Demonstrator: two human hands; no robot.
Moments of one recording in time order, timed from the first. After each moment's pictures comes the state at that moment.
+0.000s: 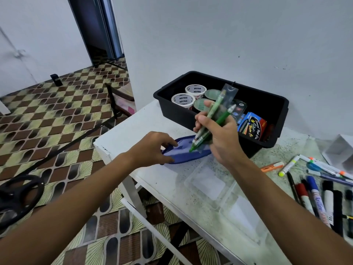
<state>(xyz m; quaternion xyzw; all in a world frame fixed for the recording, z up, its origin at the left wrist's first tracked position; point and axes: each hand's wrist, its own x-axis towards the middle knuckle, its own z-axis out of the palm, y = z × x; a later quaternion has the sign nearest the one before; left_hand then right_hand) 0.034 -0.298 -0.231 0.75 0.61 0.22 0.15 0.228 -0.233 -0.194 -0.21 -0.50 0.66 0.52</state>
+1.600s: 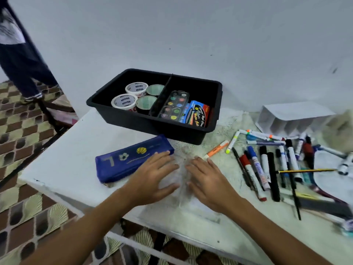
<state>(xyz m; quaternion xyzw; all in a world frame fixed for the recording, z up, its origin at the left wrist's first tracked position) 0.138 -0.289 -0.298 0.88 0.44 0.19 0.04 0.367 -0.283 -0.304 -0.43 -0.88 0.04 0.17</state>
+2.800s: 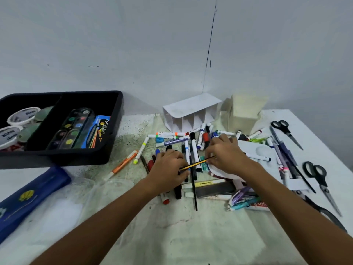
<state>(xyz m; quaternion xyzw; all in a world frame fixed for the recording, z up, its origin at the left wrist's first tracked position) 0.436 -0.221 -0.290 0.91 0.36 0.17 0.11 0.647 -0.257 -0.239 -0.66 -0.75 0.02 -0.01</state>
